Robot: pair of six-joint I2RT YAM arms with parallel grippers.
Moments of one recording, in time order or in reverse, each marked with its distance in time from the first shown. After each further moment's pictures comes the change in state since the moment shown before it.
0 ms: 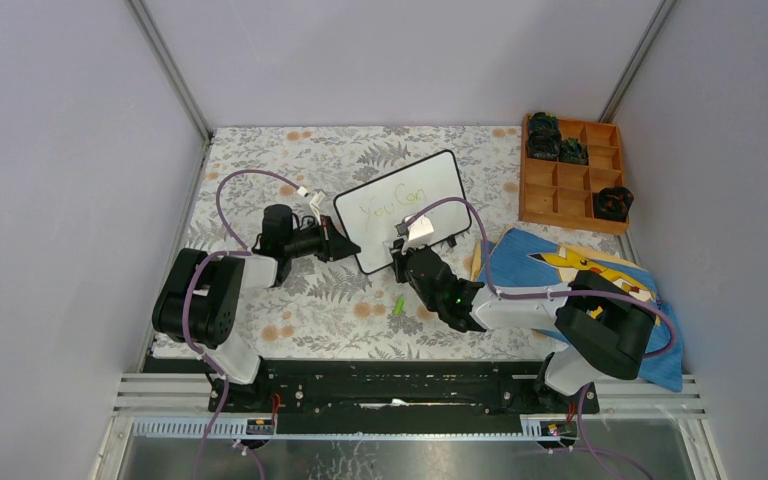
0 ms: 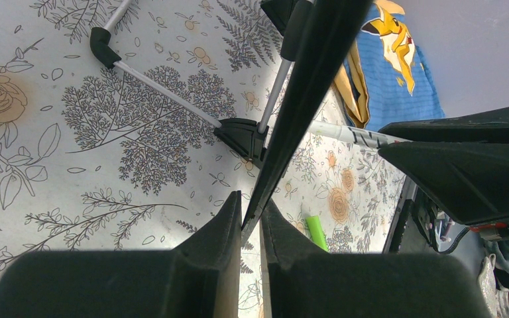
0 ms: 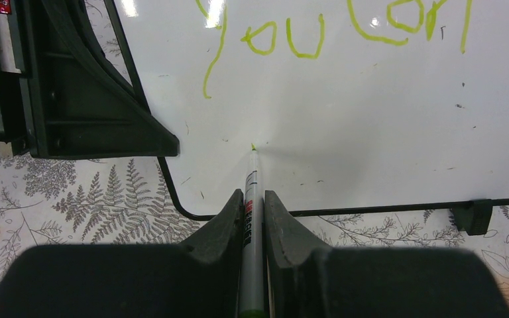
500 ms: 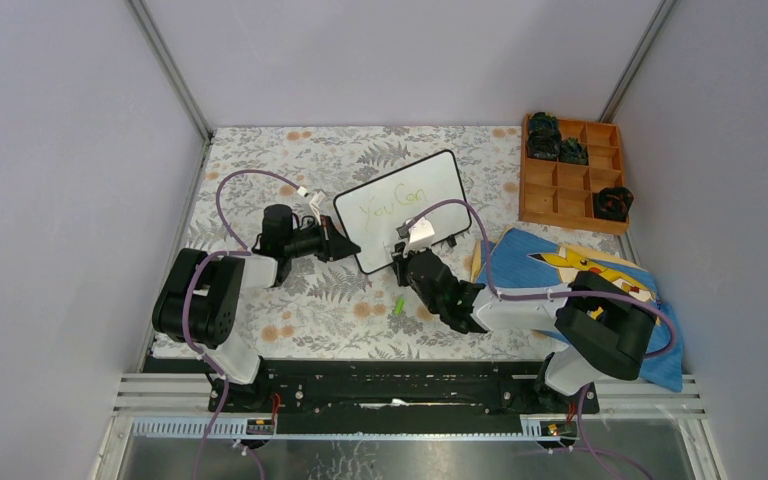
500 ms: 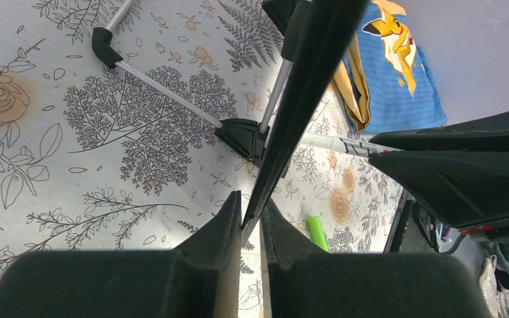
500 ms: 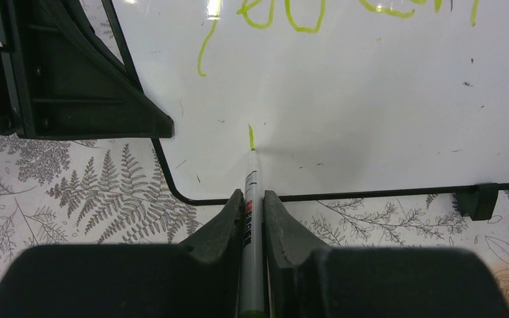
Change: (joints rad) left arm 0.000 0.000 0.000 0.000 -0.003 0.000; right arm 0.000 -0.002 -0.016 -0.018 -0.010 0.022
